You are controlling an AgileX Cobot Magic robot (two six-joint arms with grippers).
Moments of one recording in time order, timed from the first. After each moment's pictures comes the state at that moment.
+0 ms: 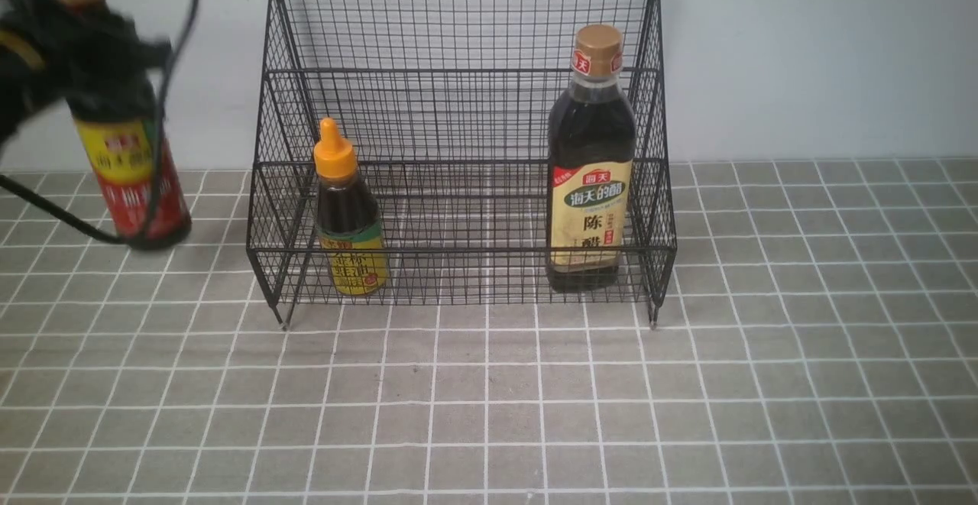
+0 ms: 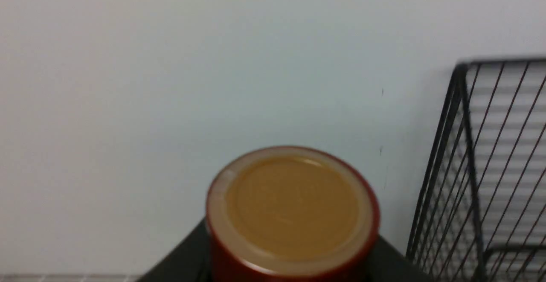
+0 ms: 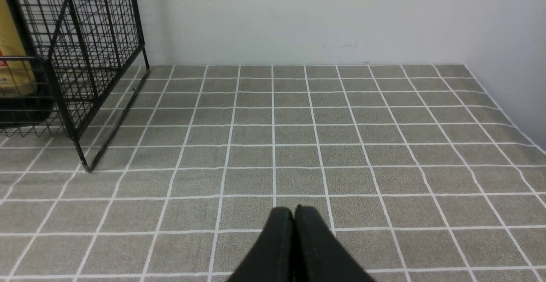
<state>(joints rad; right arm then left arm) -0.05 -0.01 0.02 0.00 0.37 0.02 0.06 1.54 -1.14 0.15 -0.14 -0.11</state>
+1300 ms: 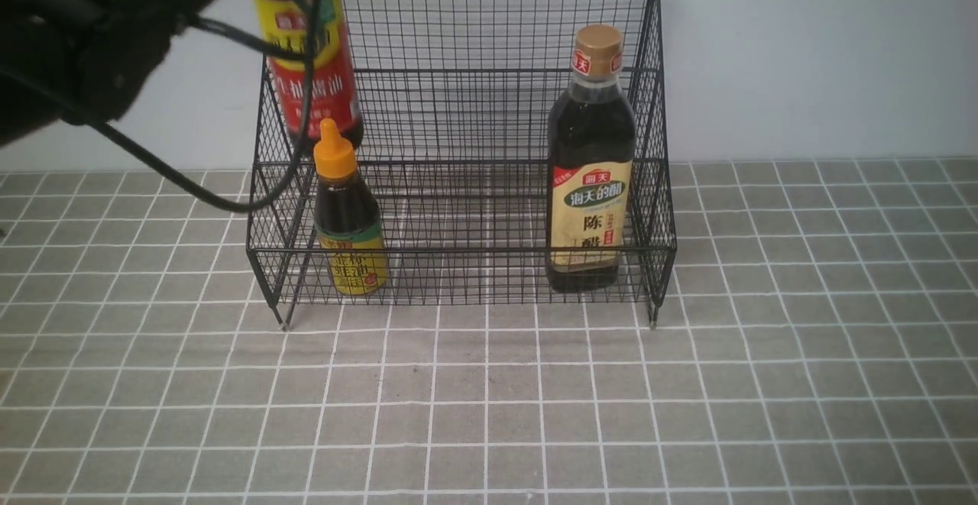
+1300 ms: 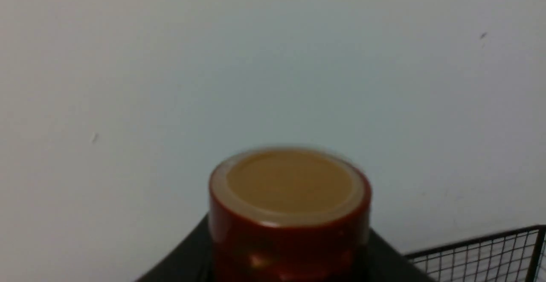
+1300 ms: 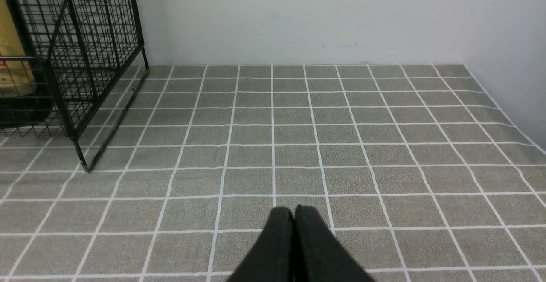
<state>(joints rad) -0.05 -0.01 0.02 0.00 0.37 0.02 -0.19 1.65 -1.30 0.44 -0.38 -0.42</state>
